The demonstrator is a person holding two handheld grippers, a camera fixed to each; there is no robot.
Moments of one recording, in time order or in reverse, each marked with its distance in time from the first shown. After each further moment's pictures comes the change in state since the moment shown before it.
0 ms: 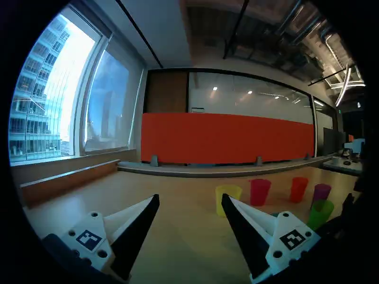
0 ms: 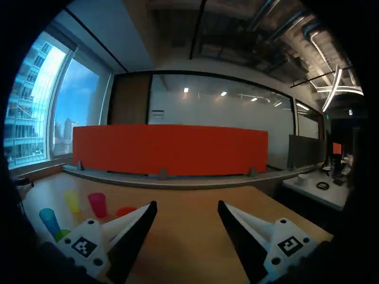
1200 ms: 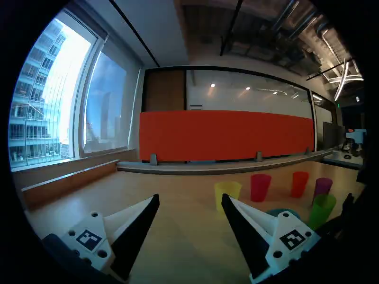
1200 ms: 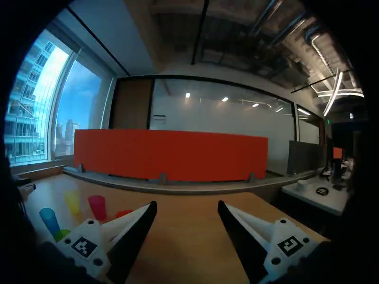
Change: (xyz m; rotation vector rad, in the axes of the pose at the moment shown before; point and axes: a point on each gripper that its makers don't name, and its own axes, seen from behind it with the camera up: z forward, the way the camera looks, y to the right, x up) left arm -0.006 0.002 0.001 -0.002 -0.014 0.034; right arm 0.014 0.007 -0.006 0.014 0.041 -0.016
